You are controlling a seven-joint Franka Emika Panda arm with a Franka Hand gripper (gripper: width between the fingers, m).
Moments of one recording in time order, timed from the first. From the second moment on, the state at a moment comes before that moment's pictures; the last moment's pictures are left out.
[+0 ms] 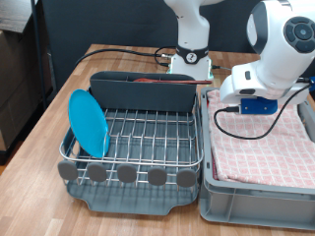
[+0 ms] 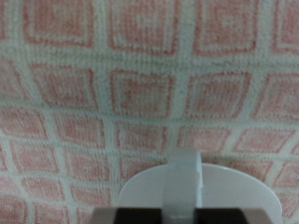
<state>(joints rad) 0.57 0.26 -0.25 -2.18 0.17 1.92 0.89</state>
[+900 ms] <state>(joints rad) 0.57 0.17 -0.30 -2.09 0.17 1.80 0.90</state>
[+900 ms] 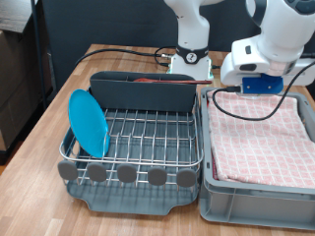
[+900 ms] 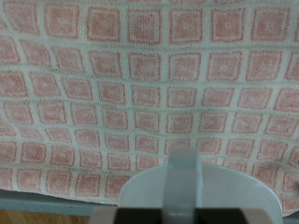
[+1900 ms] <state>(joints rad) 0.56 0.21 -0.36 -1.99 0.15 2.06 0.96</state>
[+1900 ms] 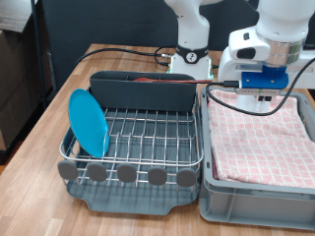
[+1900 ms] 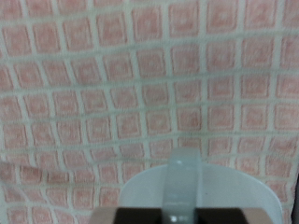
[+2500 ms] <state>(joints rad) 0.56 0.25 -0.41 -1.91 0.08 2.13 1.06</state>
